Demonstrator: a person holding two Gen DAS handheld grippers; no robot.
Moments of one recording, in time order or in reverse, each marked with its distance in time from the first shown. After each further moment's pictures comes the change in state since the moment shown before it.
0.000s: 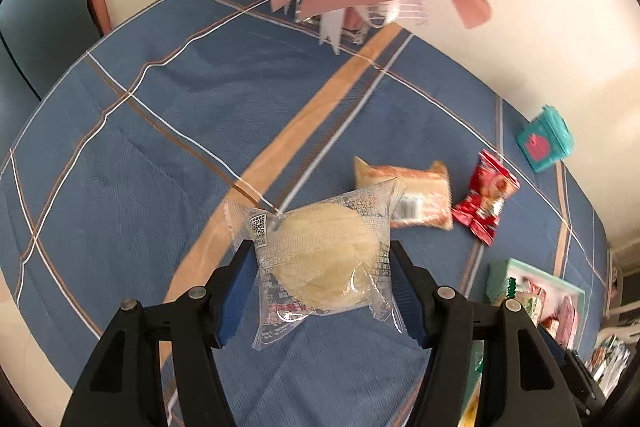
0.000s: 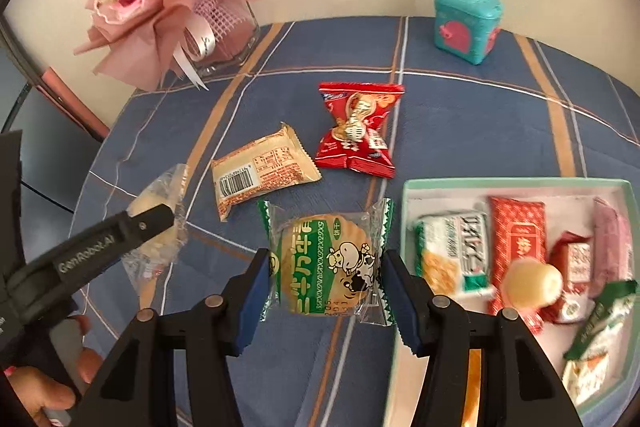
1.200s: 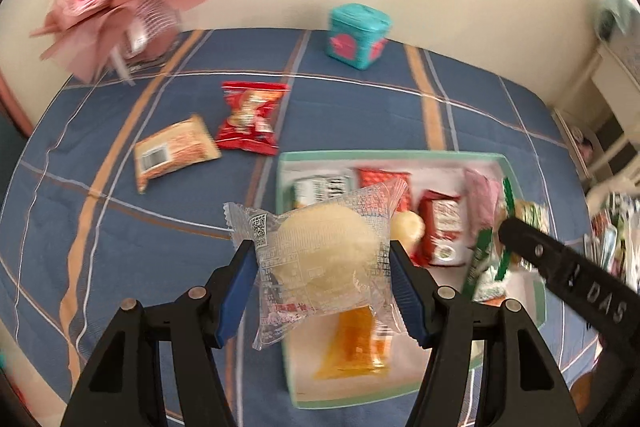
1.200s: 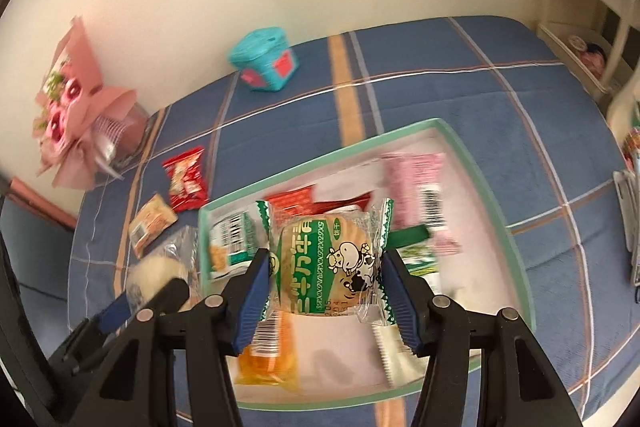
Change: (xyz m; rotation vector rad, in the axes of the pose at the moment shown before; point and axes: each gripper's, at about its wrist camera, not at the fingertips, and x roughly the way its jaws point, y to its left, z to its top) left arm -0.044 -0.197 -0.113 0.439 -0.022 -0.093; right arm -0.099 -0.181 -0.042 0.327 -0.099 -0.102
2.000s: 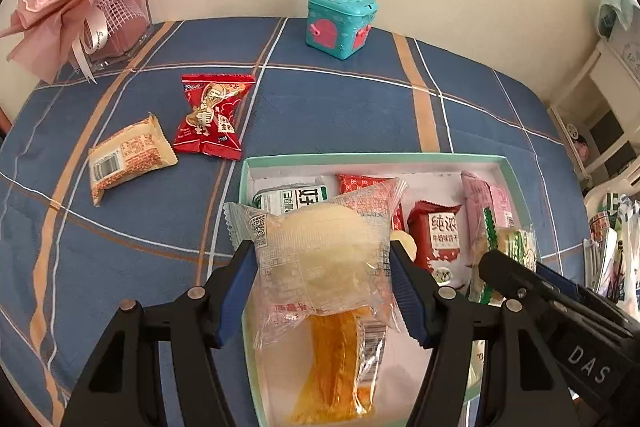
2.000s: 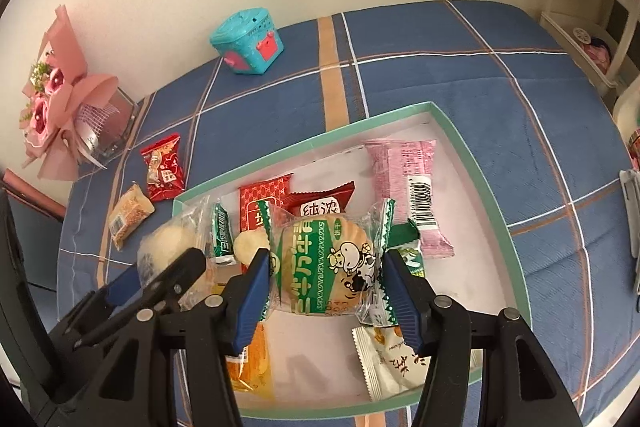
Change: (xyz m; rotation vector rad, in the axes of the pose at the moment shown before) left arm 0.044 -0.004 0.015 -0.014 0.019 -0.063; right arm 0.028 -0.008 0.002 -0.028 0.053 -0.012
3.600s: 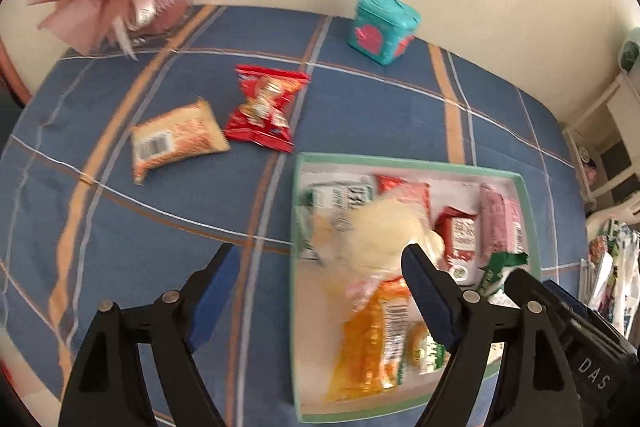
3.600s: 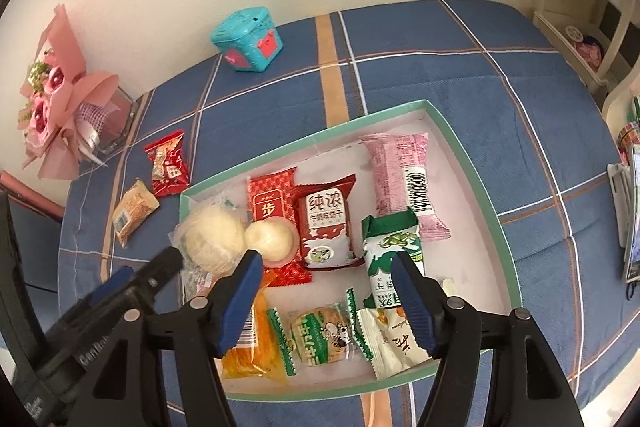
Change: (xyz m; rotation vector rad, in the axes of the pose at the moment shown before) left arm -0.031 0.034 0.006 -0.095 0.031 0.055; right arm -0.019 0.012 0.000 0.002 0.028 -0.023
